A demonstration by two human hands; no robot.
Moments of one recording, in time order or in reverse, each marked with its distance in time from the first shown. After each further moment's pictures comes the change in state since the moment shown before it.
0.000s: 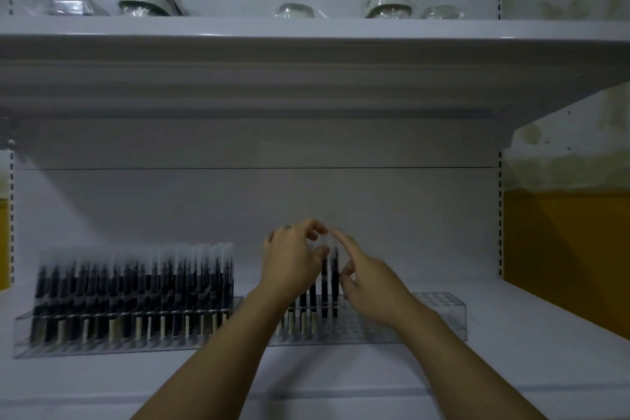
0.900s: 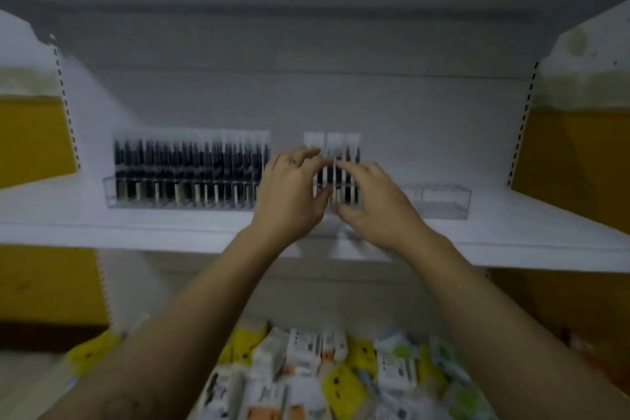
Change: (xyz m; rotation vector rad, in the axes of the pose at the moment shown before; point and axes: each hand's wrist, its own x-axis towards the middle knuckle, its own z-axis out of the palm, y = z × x) left_hand -0.121 -0.016 -0.046 0.190 0.087 0.235; right_hand -0.089 -0.057 0.022 -0.103 0.048 -0.082
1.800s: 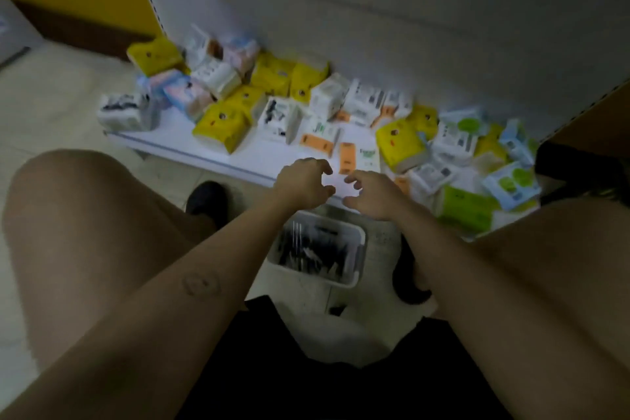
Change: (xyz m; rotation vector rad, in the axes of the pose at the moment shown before) left_hand -0.367 -0.046 0.120 -0.174 -1.112 -0.738; right_hand -0.251 0.040 0.287 0.101 -1.024 0.394
